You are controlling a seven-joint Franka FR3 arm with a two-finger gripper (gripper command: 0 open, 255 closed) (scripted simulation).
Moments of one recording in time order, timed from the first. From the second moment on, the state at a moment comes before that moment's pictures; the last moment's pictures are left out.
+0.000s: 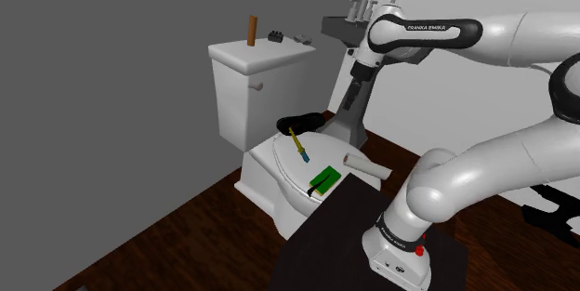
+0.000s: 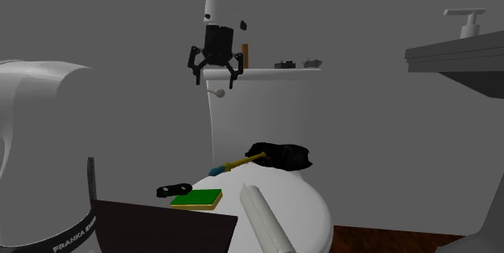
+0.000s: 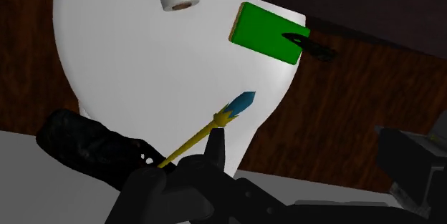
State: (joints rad) arm 0.02 -0.57 -0.45 -2.41 -0.11 1.84 -0.65
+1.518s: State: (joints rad) arm -0.05 0.49 -0.65 -1.77 0.36 2.03 -1.74
